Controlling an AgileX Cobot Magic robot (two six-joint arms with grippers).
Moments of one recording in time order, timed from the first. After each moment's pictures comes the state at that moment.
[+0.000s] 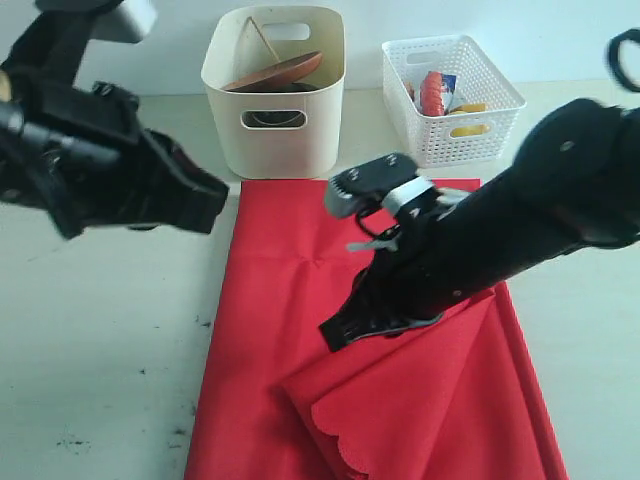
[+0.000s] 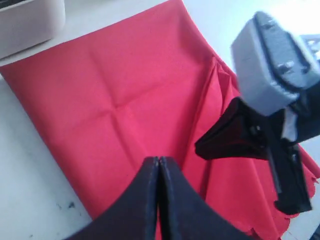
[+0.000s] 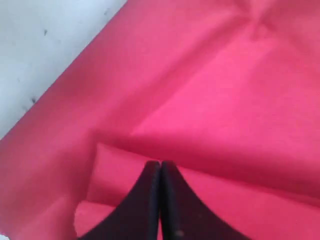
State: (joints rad) left arm -0.67 1.23 -0.85 -0.42 0.52 0.25; right arm 0.62 1.64 -0.76 0.87 0.47 -0.79
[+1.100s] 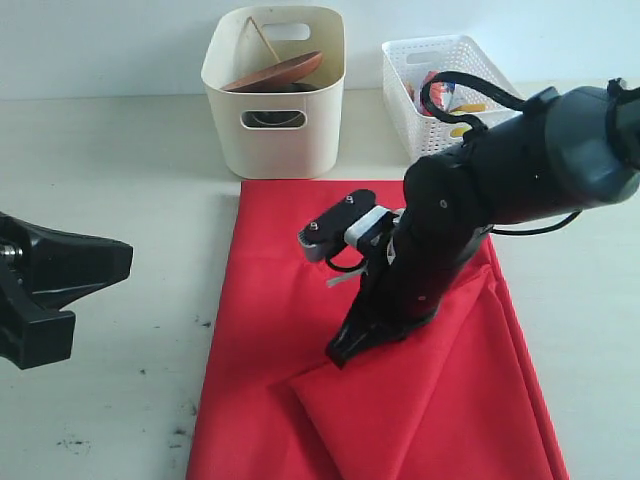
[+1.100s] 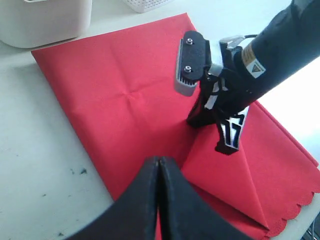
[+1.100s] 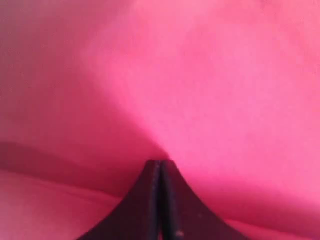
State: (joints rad) left arm -0.67 0.86 -0.51 -0.44 0.37 0.23; right arm 0.69 1.88 -0.93 0.05 0.53 -0.12
